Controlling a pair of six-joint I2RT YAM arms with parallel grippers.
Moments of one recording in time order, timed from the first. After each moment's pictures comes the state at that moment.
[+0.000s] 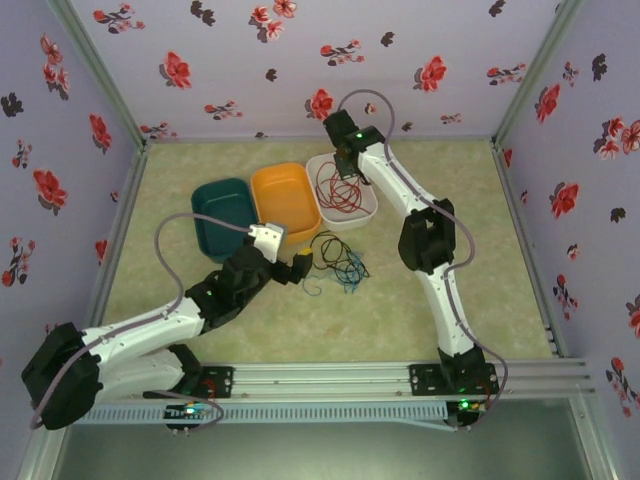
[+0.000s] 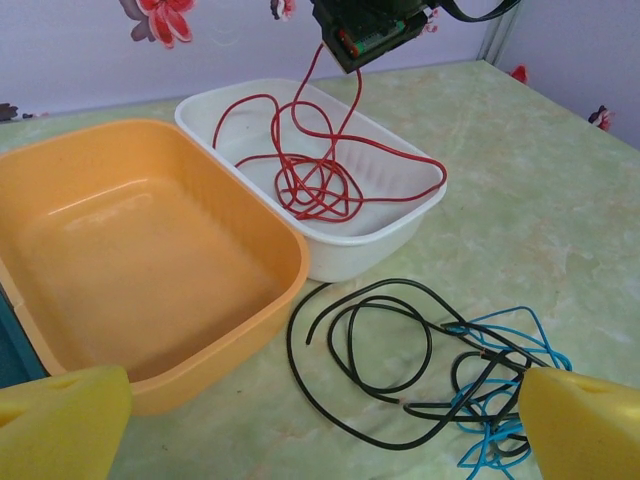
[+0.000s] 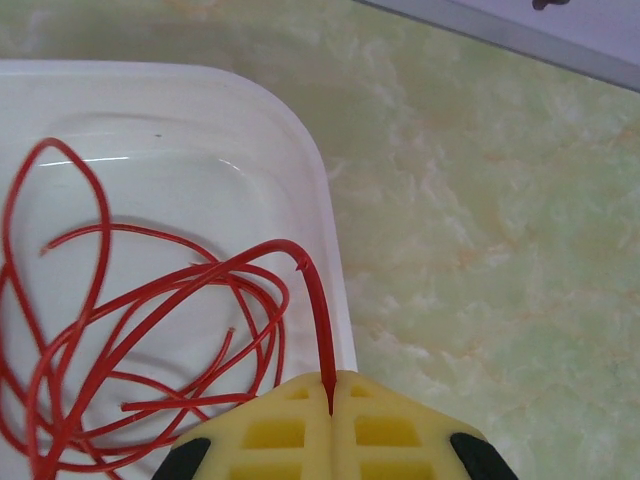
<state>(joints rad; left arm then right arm) -0.90 1.06 0.51 0.22 -0.31 -0.24 0.51 2.41 2.39 -1.09 0.42 0.19</state>
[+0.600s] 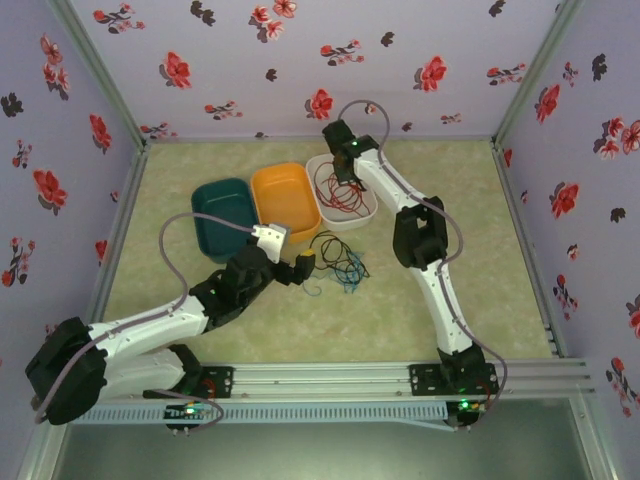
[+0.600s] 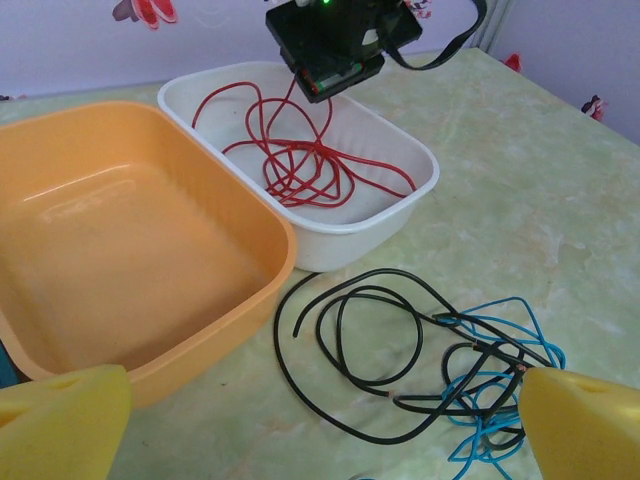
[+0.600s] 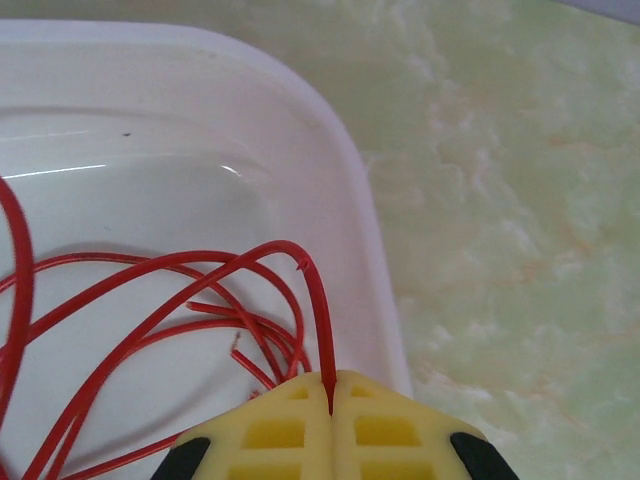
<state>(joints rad) -0.90 1.10 0.51 0.24 -0.29 -0.25 0.50 2.52 2.39 -1.00 0.40 0.23</state>
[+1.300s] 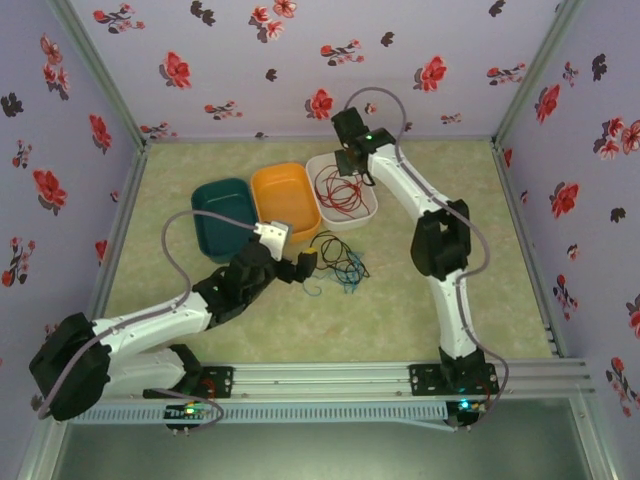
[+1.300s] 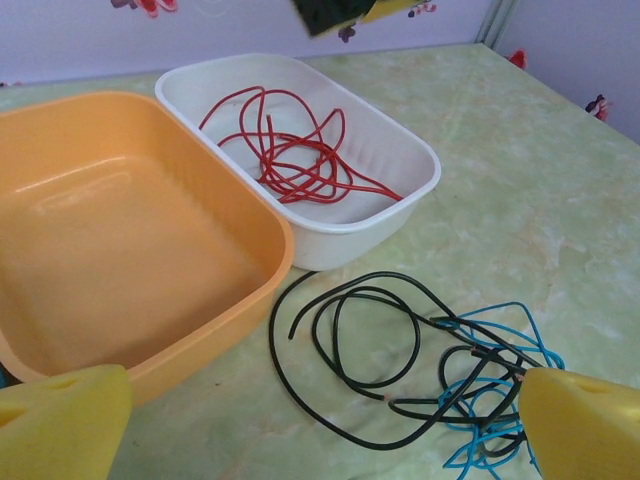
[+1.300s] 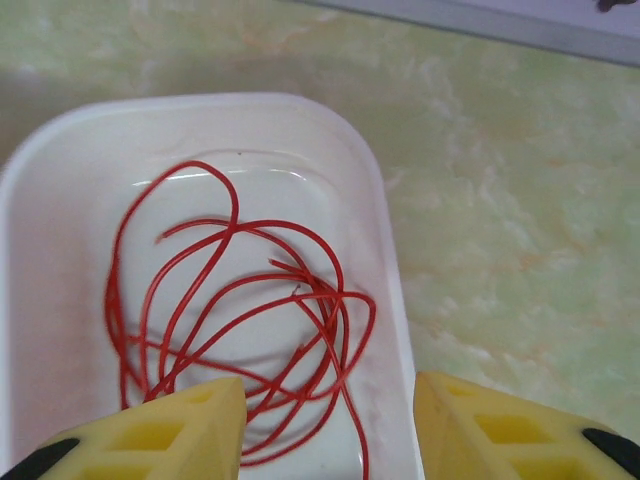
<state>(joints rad) -0.90 1.14 0.55 0.21 -0.29 -0.29 0.50 2.20 2.14 -0.92 0.26 0.23</state>
